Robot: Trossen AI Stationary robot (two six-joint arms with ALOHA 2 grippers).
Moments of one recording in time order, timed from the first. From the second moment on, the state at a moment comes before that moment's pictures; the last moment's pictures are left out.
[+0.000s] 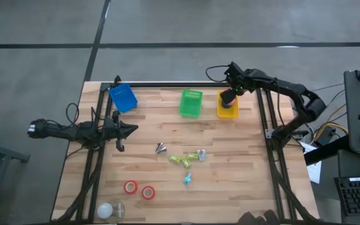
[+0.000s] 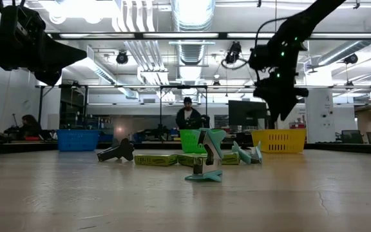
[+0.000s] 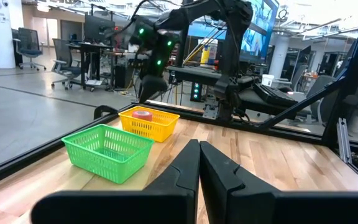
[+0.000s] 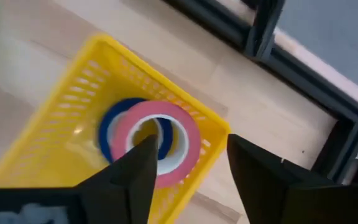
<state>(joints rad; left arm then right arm) -0.16 0.13 0.01 0.14 -0.39 -0.11 -0.80 1.55 1.09 -0.81 0.19 0.21</state>
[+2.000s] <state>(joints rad) -0.16 0.13 0.01 0.14 -0.39 -0.11 0.14 1.72 1.06 -0.63 0.04 0.94</state>
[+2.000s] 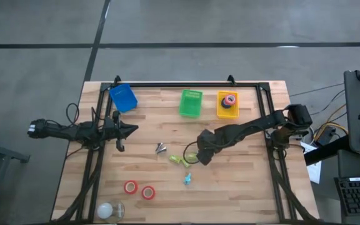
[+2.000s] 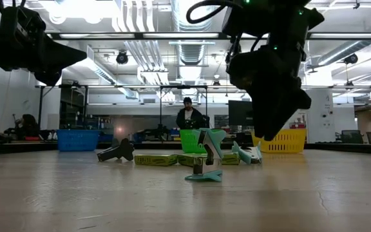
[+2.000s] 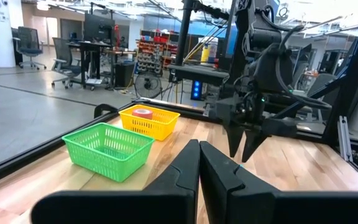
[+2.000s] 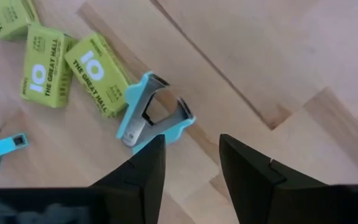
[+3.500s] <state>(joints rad) -0.16 0.13 0.01 0.13 -0.39 -0.11 0.12 1.73 1.01 -0.48 0.08 0.85</state>
